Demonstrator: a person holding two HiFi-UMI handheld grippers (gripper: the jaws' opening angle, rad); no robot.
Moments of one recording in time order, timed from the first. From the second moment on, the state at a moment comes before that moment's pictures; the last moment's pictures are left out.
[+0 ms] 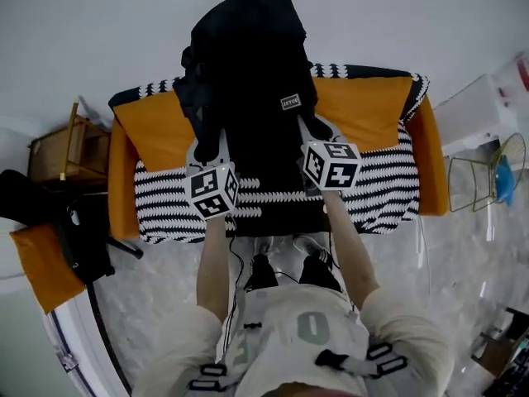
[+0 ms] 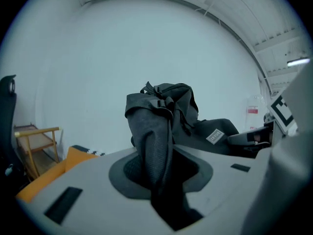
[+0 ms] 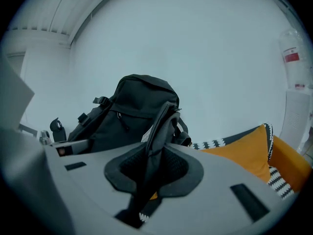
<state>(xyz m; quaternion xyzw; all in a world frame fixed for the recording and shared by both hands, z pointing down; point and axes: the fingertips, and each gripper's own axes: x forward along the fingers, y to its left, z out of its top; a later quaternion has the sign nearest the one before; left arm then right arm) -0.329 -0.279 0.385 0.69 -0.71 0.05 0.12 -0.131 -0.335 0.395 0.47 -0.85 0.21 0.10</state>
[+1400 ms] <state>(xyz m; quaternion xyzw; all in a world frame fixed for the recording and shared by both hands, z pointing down) -0.279 -0.171 0.257 0.72 -0.69 0.00 0.00 -0.078 -0.214 0.275 0.49 -0.86 0.13 -0.01</state>
